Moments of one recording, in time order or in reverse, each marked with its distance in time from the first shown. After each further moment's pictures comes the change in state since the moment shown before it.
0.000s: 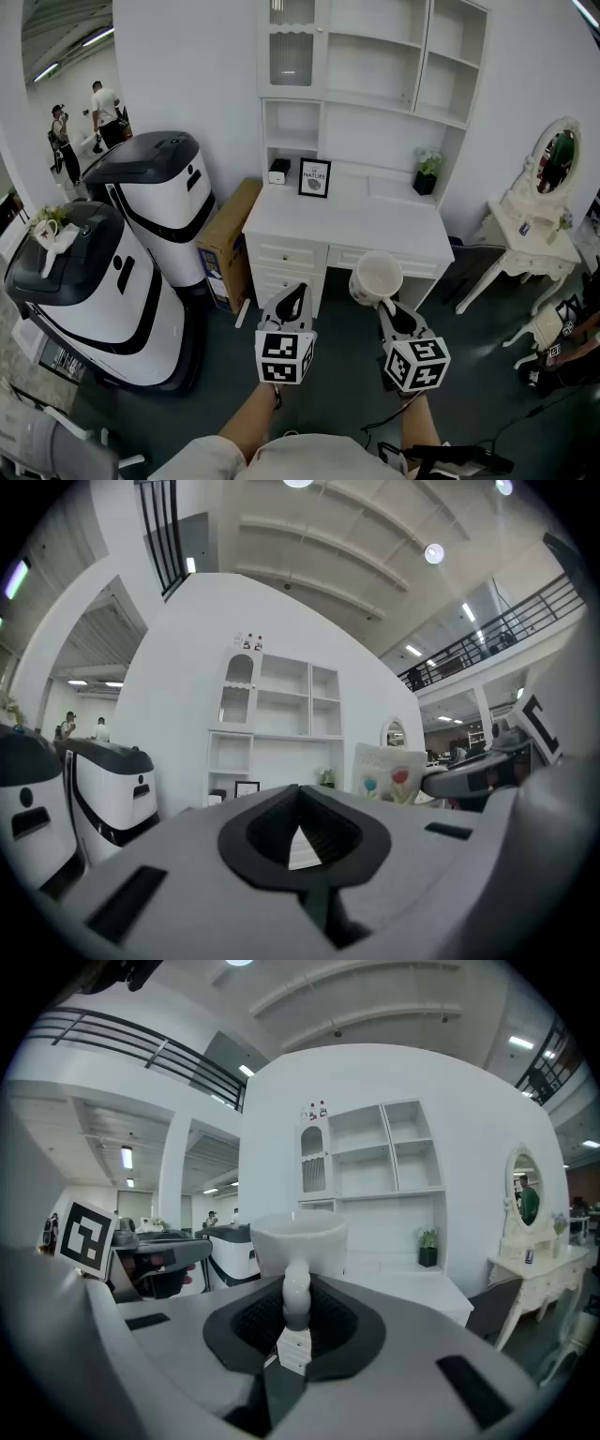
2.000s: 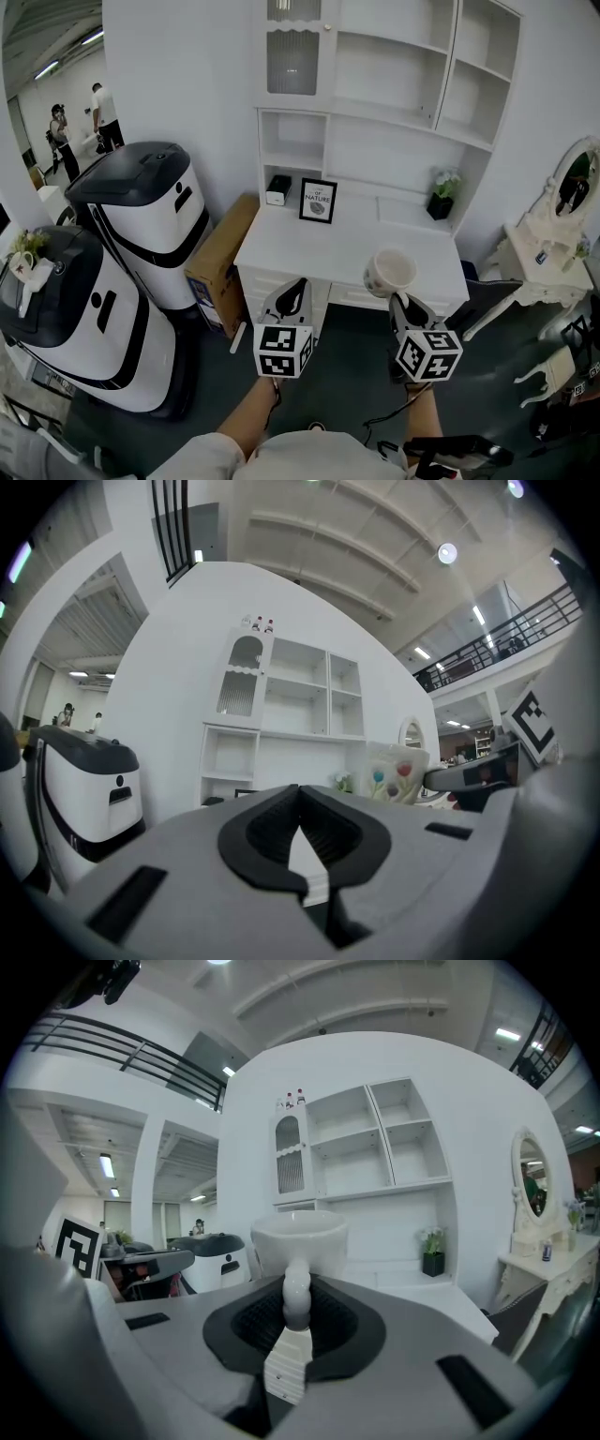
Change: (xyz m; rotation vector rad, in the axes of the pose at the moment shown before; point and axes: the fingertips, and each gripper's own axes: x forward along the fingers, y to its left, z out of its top) left arm 0.187 0.083 -0.004 -0.032 -0.010 0.005; right arm 0.180 -0.108 0.037 0.066 -0.020 -0.044
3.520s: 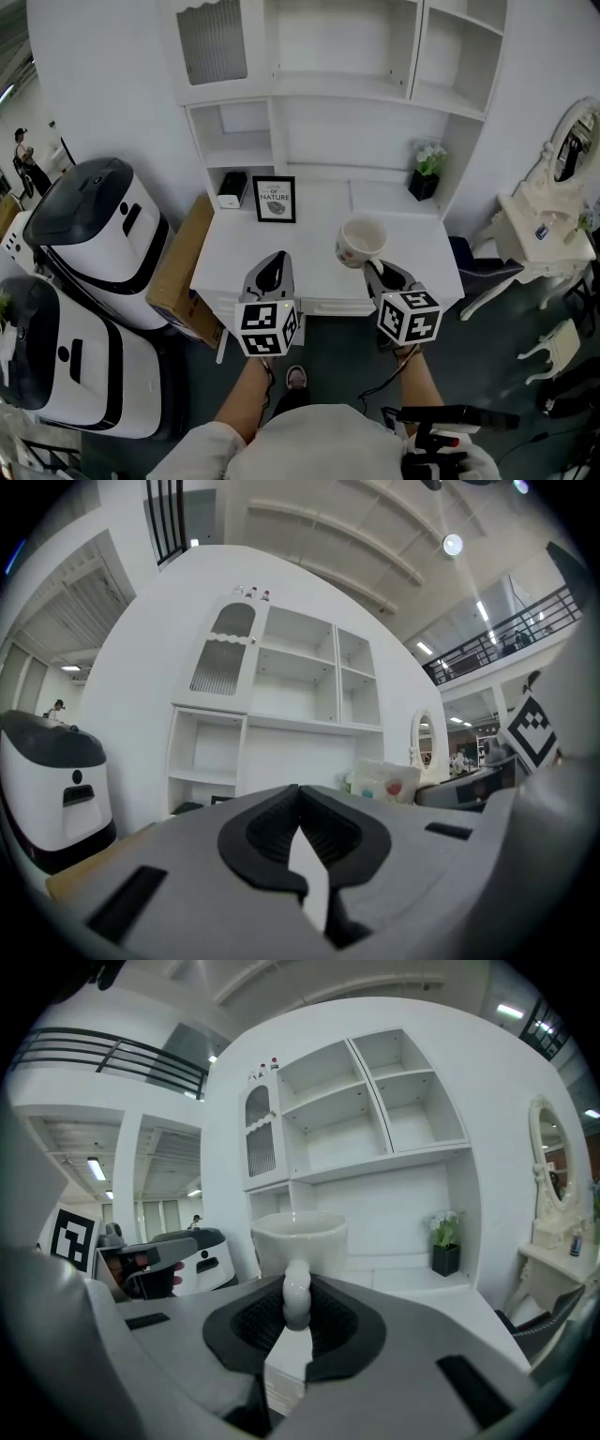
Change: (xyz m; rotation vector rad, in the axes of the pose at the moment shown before) left arm 0.211 0.008 -0.016 -0.005 0.024 -0.012; right arm 0.171 -0.125 0.001 0.043 0.084 0.028
